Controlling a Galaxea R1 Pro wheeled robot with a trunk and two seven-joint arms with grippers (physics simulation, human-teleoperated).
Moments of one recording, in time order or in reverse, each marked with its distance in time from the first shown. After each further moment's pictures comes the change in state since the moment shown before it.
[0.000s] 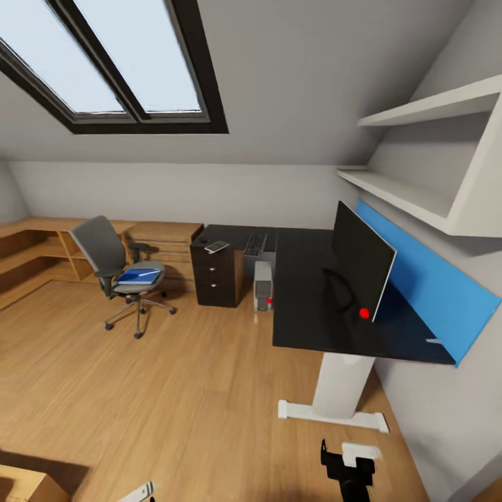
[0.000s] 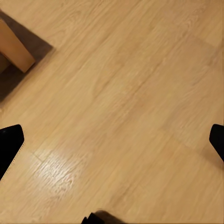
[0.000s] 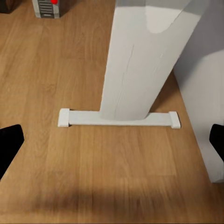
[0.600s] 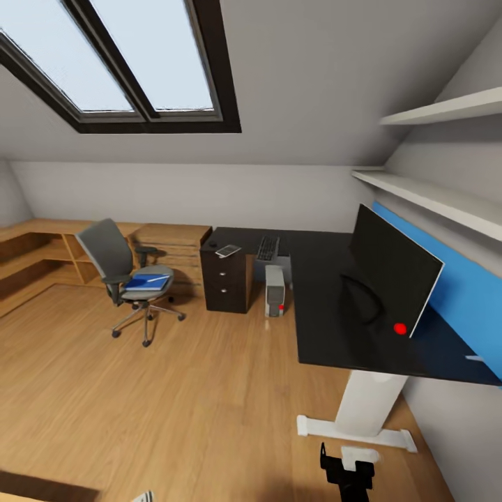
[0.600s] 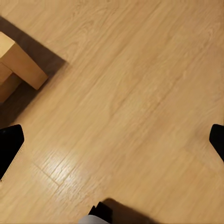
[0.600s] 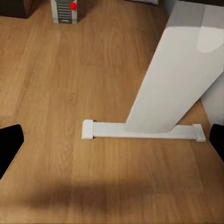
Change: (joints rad) left arm 0.000 -0.005 -0.007 0.045 -0.001 0.003 -0.001; right arm 0.000 0.003 0.009 0.028 0.010 -0.024 0.000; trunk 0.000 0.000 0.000
